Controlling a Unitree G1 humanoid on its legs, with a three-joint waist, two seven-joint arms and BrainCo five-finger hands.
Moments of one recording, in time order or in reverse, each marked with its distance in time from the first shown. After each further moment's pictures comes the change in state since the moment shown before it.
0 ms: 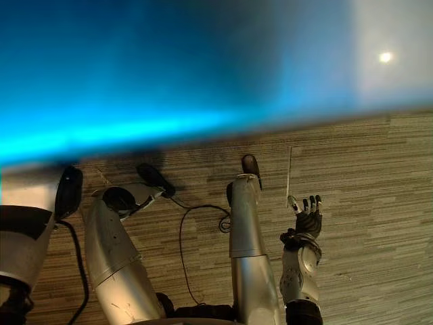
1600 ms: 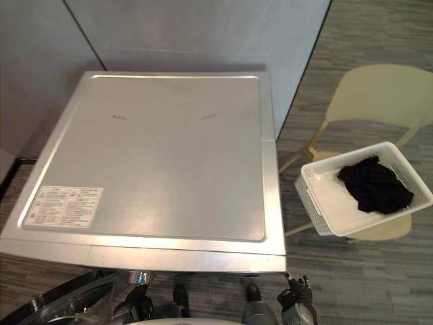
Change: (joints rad) left arm 1.386 -0.449 0.297 0.376 -0.119 0.008 -0.348; right arm 0.083 -0.003 -0.143 0.541 -0.093 0.126 0.046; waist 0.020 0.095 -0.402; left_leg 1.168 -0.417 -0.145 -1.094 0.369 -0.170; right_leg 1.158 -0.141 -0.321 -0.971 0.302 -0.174
